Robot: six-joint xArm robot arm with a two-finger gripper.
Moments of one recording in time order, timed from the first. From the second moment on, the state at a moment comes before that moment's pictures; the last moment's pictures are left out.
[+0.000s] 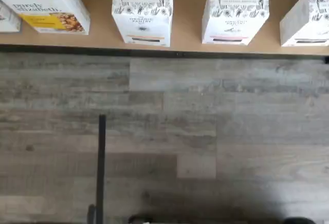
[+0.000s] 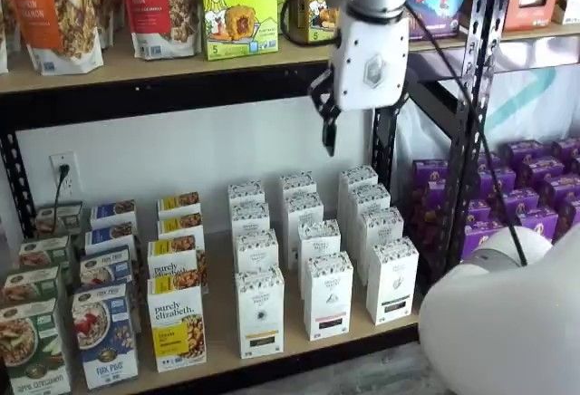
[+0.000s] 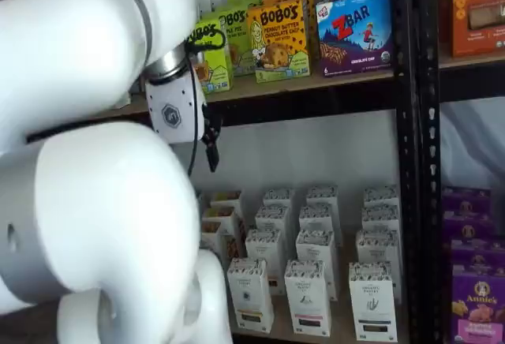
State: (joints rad) arm 0.37 -0.88 -0.65 -0.04 1.41 0.39
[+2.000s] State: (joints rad) arm 0.31 -0.14 -0.55 -0.01 0.58 0.33
